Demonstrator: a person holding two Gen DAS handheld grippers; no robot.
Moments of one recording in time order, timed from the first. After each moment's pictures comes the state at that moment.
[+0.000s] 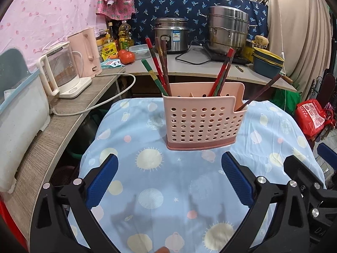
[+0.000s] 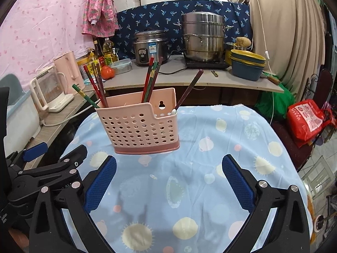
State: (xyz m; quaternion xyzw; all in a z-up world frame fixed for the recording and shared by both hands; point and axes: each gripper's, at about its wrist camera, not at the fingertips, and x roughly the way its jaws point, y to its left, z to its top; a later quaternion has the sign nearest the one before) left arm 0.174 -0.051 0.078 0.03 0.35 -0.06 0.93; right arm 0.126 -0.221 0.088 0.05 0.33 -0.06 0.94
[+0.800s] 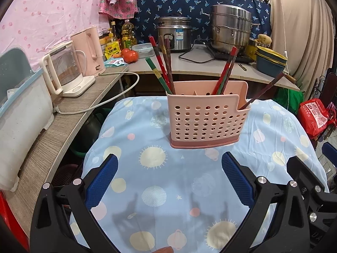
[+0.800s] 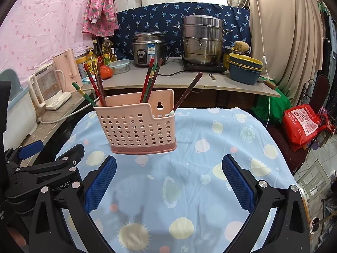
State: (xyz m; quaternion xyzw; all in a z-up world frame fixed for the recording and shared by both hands) left arm 0.171 -0.051 0.077 0.04 0.36 -0.05 0.93; right arm 0.123 -0.218 0.088 0.04 0.32 -0.07 0.94
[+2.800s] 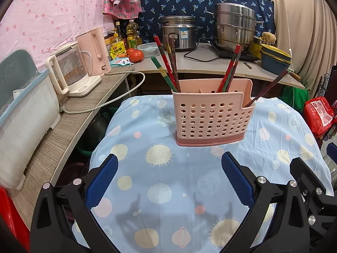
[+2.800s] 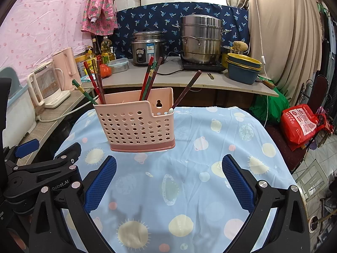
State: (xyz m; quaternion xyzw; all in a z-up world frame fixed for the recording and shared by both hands) left arm 0.166 -0.050 0.077 0.05 0.36 -0.03 0.93; right arm 0.122 -0.218 0.087 0.04 0.32 -0.07 0.94
